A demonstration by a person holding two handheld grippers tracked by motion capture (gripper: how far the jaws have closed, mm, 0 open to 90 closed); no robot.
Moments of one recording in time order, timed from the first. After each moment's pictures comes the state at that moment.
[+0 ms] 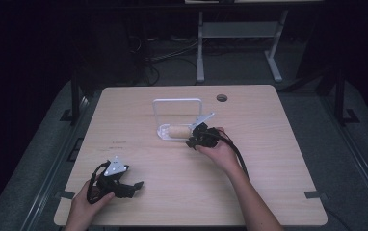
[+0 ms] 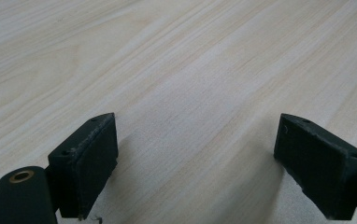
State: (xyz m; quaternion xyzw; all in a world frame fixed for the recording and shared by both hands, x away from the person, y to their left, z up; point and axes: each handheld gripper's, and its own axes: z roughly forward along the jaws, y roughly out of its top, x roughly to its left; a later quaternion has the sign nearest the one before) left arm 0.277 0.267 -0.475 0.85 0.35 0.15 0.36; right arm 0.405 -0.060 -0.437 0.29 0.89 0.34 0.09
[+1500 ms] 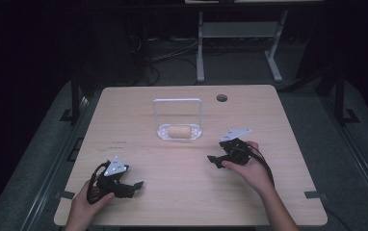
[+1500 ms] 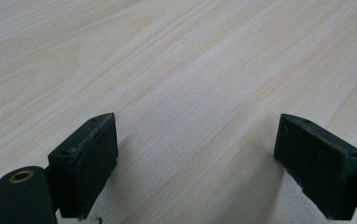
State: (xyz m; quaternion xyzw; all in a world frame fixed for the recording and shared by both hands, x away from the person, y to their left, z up) left arm 0.277 0.267 -0.475 0.85 0.35 0.15 0.36; right arm 0.347 -0.143 -0.440 0.34 0.85 0.37 0.13
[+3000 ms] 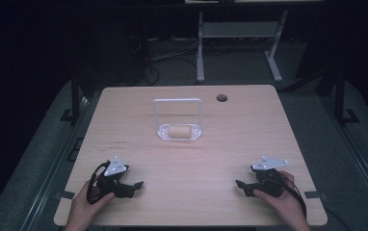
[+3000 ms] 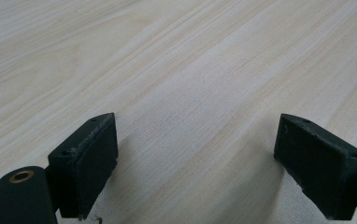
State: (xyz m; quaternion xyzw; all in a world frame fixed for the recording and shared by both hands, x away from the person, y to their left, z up) left arm 0.277 0.267 -0.475 0.85 0.35 0.15 0.36; right arm 0.266 -0.220 -0.471 0.41 0.83 0.36 0.14
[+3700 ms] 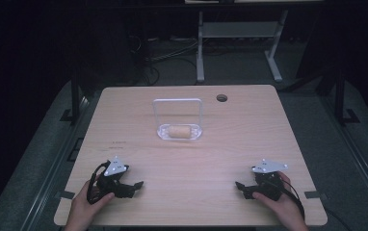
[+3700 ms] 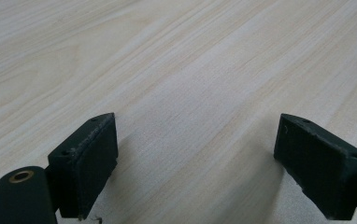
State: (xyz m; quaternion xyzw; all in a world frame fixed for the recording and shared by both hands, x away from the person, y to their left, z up) left arm 0.277 0.267 -0.475 0.85 0.35 0.15 0.36; right arm 0.262 -0.220 -0.481 0.42 0.82 0.36 0.16
